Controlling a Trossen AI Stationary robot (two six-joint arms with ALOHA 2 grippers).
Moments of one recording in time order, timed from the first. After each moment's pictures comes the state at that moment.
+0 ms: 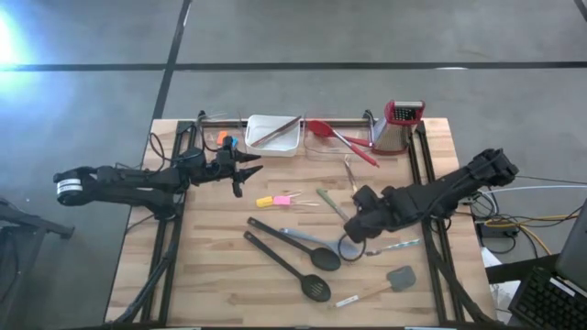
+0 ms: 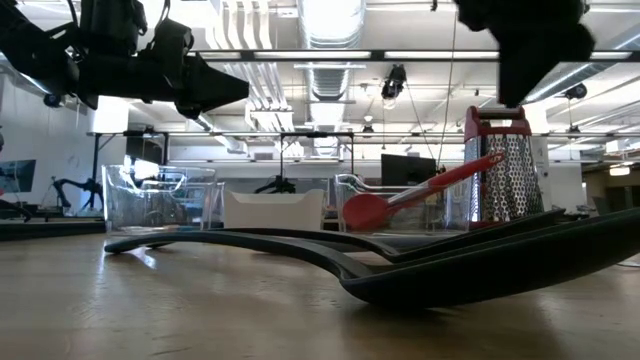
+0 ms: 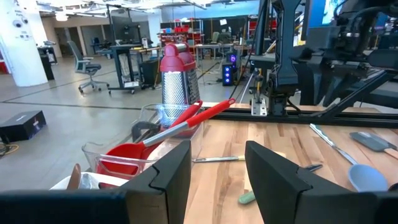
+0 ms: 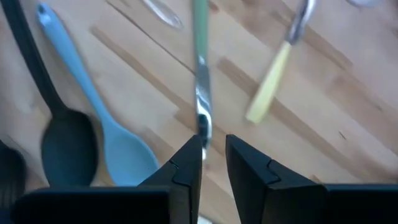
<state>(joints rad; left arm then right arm) 0.34 0.97 0.27 0.76 0.10 0.05 0.37 1.46 1.23 -1.18 0.34 1.24</state>
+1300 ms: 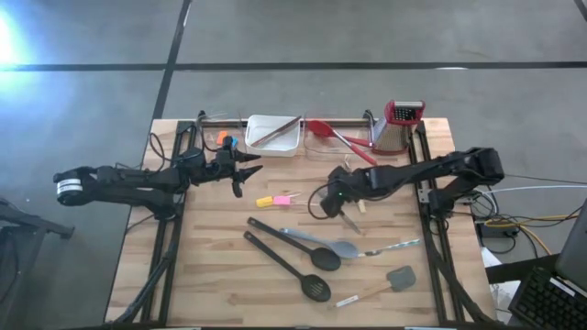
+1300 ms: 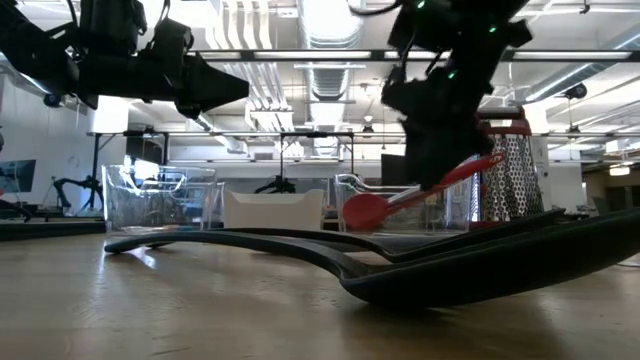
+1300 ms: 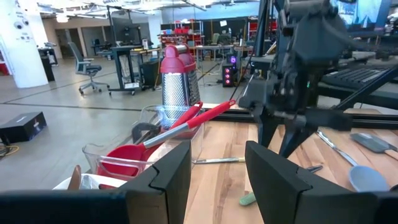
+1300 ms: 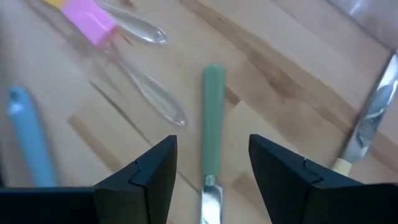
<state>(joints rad) 0.34 0.97 0.27 0.77 0.10 0.05 0.00 1.57 0.97 -0.54 0.23 0.80</state>
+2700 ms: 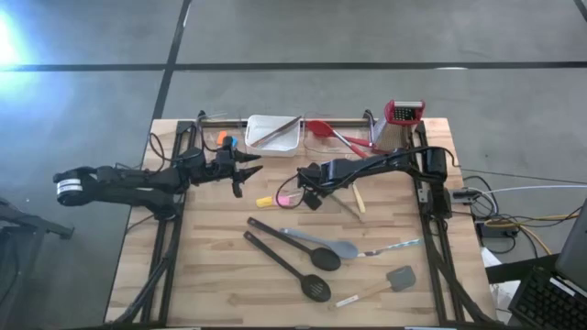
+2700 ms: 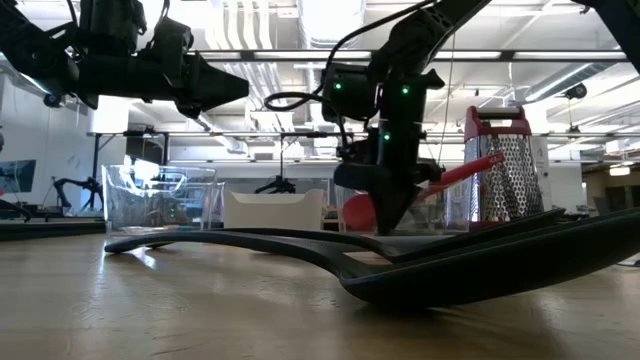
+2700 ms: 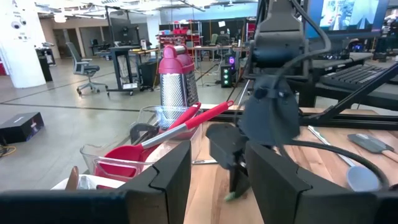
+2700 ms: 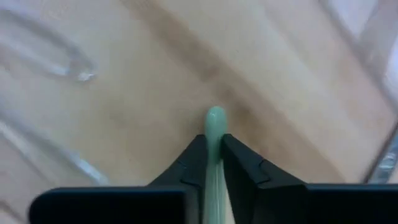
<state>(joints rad) 0.34 0.97 0.27 0.77 0.11 0.05 -0.12 2.02 1.32 -0.73 0.26 0.63</state>
